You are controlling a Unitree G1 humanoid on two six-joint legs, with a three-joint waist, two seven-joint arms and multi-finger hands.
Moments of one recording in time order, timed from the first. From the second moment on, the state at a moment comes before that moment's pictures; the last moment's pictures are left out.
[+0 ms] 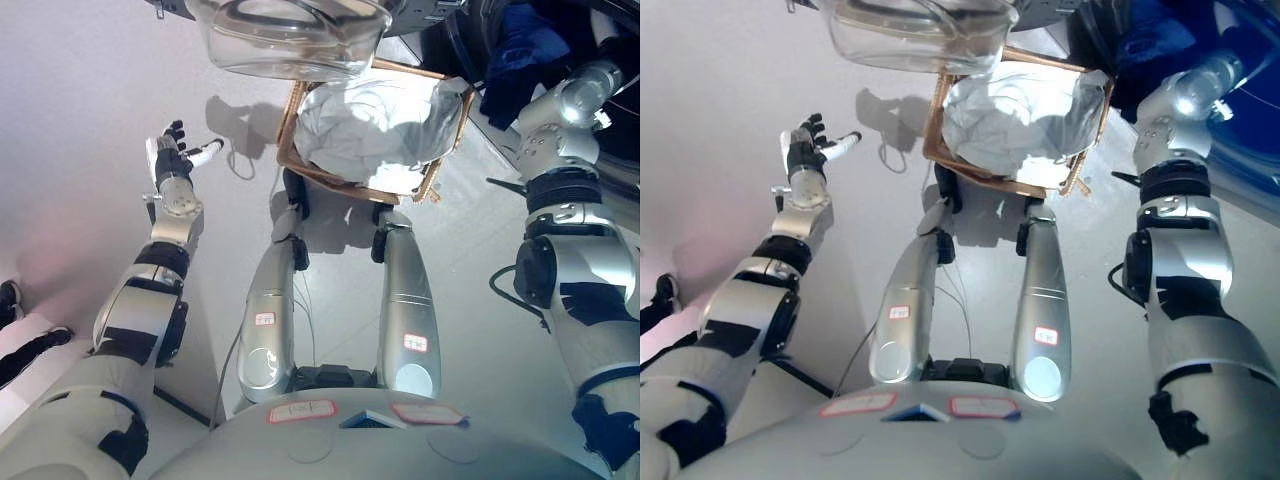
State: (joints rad) left arm -0.62 0.38 -0.20 1.05 -0.24 -0.04 0.39; right arm -0.98 -0.50 -0.08 0.94 0.55 -0.18 -0.70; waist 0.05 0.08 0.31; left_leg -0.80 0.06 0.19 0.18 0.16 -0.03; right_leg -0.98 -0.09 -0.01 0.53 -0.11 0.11
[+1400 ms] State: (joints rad) left arm -0.64 0.31 -0.21 1.03 -0.24 -0.07 0.39; right arm -1.33 -0.80 0.86 1.33 -0.67 0.20 -0.45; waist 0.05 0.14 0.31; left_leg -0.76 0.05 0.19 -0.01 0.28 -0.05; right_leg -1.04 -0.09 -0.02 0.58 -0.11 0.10
